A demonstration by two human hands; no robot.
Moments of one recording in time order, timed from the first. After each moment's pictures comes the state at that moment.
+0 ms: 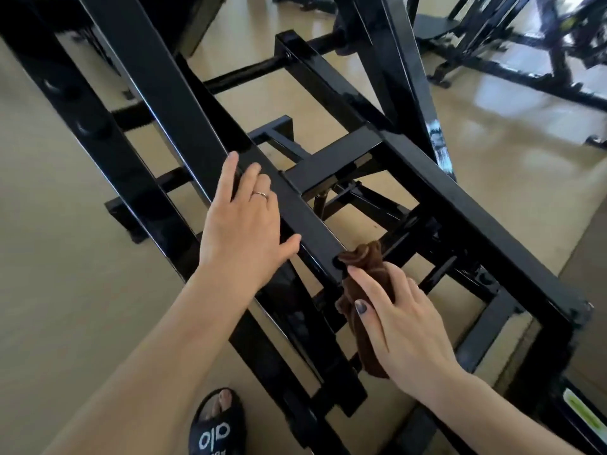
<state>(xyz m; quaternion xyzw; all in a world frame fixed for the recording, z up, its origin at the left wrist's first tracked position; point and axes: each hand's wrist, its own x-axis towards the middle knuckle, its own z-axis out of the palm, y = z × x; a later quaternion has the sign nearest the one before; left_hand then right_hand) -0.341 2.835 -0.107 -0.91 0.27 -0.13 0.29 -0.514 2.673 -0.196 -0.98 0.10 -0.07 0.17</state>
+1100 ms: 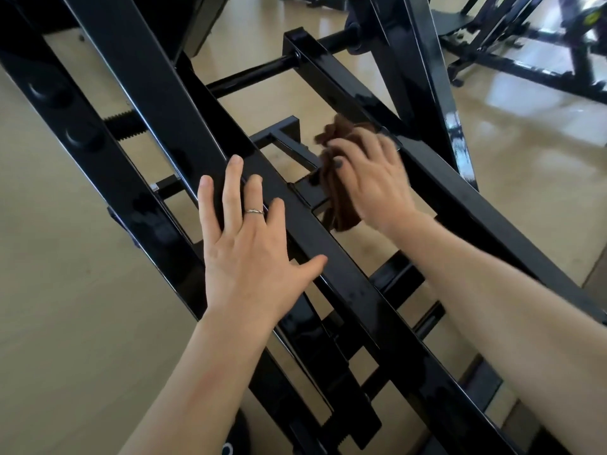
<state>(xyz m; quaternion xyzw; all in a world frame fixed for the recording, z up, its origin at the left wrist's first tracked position) -0.342 2.832 -0.122 -0.96 0.20 -0.19 0.06 -0.287 2.609 -0.172 -0.95 0.04 -0.24 0.18</state>
